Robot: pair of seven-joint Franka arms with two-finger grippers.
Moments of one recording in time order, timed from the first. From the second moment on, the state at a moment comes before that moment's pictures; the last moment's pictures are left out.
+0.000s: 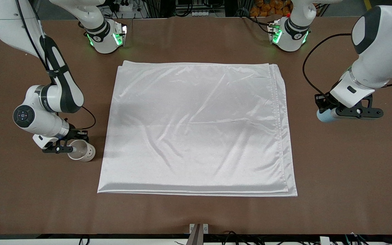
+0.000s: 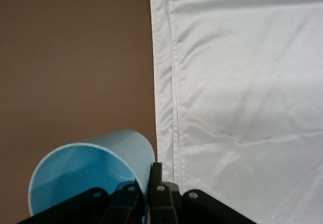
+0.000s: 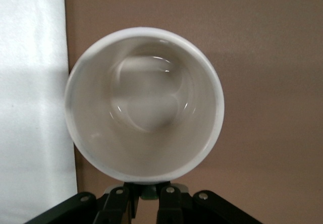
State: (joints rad) left arm -0.11 0.01 -0.06 -1.85 0.01 1.90 -0.10; right arm -0.01 0.43 -0.02 -2.00 0.00 2.37 -0.04
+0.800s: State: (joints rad) left arm -0.10 0.01 -0.06 -1.84 0.01 1.89 -0.10; right arm 0.23 0.36 -0.01 -1.77 0.05 2.12 0.10
